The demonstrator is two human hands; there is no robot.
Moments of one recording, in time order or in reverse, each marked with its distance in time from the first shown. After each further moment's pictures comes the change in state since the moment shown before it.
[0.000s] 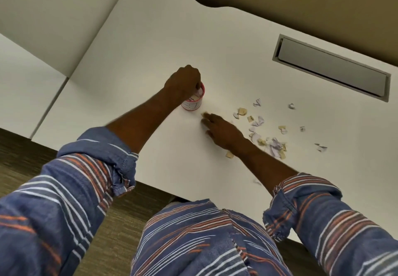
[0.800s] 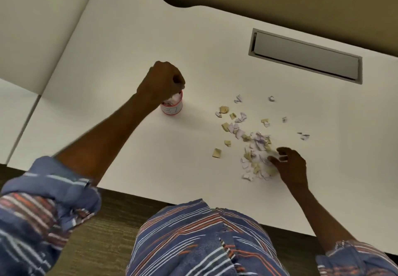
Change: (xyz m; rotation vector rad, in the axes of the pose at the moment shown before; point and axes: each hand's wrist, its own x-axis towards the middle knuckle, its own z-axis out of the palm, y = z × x) left_hand -0.008 0.015 -0.024 -0.206 0.119 0.071; right_hand -0.217 0.121 0.063 0.583 0.561 0.869
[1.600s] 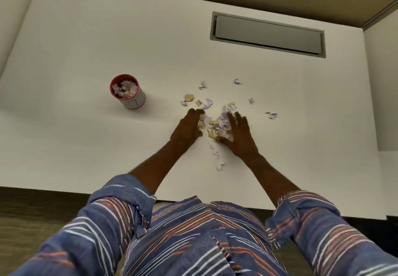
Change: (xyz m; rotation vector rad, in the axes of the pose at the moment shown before) left_hand -0.061 0.085 0.229 -0.189 -0.274 0.028; right_hand 0.023 -0.029 0.026 -0.201 -0.175 -0.335
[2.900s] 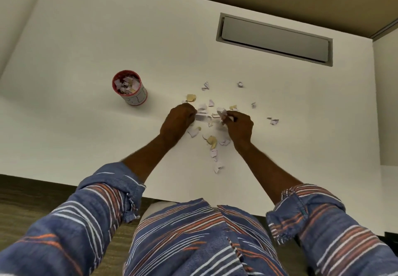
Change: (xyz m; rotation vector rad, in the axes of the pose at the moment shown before) left_hand 0.006 -0.011 -0.030 0.140 0.269 0.188; right_hand 0.038 -0.041 -0.022 0.600 0.254 0.385
